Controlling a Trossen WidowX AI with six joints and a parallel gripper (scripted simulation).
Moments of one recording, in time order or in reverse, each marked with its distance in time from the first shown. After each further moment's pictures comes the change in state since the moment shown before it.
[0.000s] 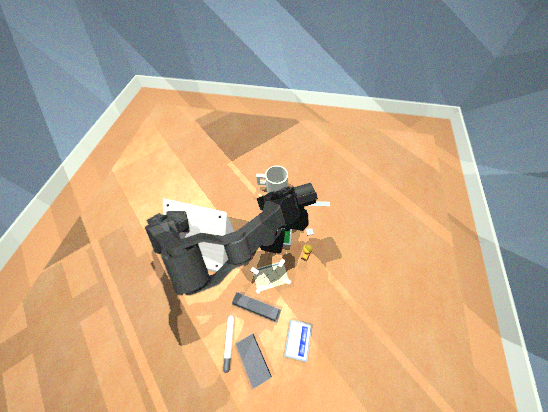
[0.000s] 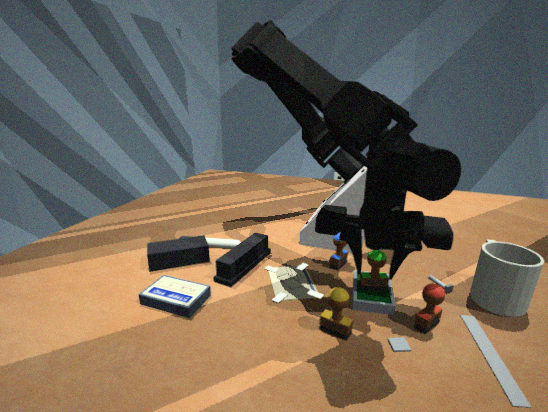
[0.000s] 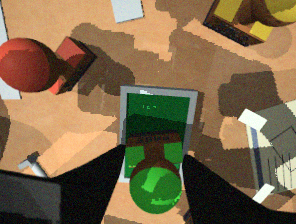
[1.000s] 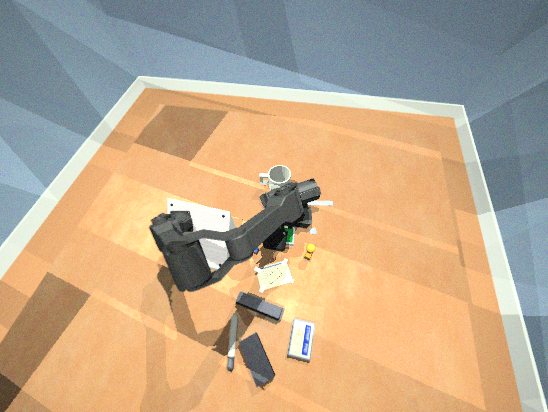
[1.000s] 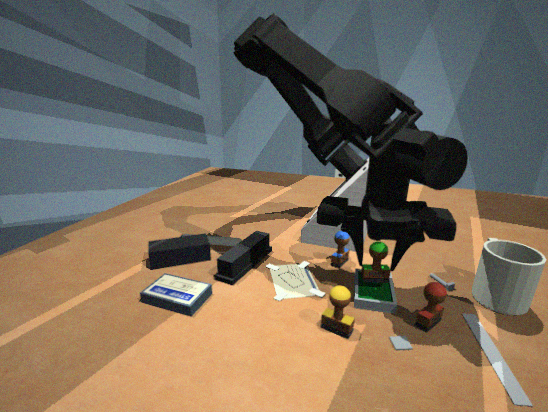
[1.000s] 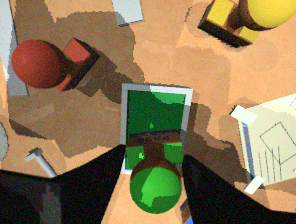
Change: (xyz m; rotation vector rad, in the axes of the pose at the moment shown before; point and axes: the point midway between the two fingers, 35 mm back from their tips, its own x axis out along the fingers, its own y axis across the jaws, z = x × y) arm -0.012 -0.001 0.000 -0.002 0.002 -0.005
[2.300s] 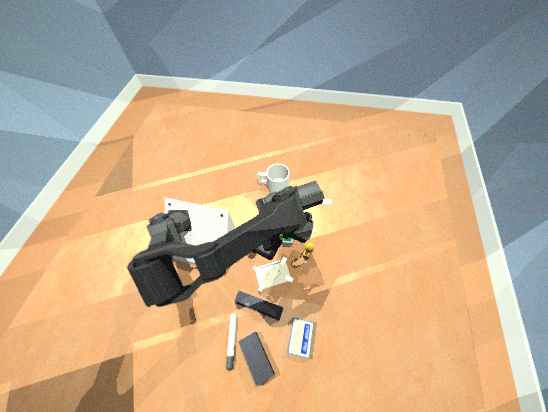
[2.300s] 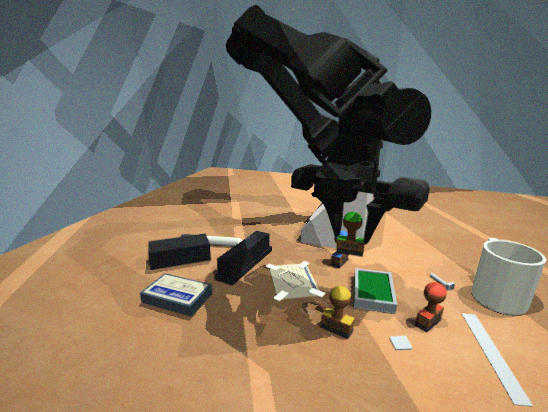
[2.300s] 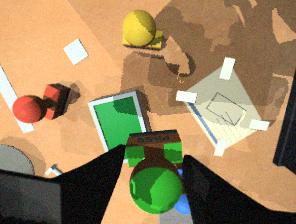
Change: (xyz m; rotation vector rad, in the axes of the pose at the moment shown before) arm -0.046 -0.042 0.010 0.314 -0.002 0.018
